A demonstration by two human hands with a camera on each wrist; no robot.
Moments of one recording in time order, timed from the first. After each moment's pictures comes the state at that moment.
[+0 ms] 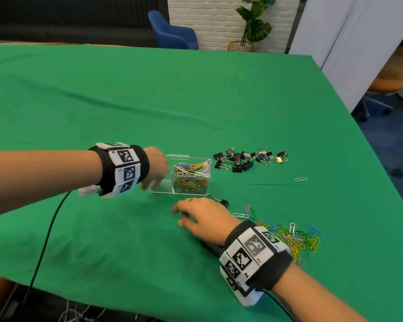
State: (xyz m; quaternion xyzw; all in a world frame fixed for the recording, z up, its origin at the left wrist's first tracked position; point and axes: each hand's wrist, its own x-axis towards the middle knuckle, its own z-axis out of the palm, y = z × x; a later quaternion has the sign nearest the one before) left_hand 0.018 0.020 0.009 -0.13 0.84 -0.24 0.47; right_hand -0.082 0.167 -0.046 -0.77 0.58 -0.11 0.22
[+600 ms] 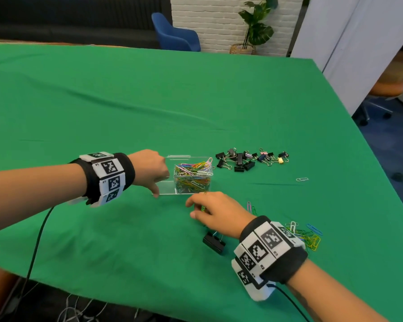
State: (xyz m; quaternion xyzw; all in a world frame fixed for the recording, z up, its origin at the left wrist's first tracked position) left_hand 0.049 0.018 -0.007 -0.22 0.91 -0.18 0.31; right_hand -0.098 0.174 -0.038 -0.75 0.60 -0.15 0.23
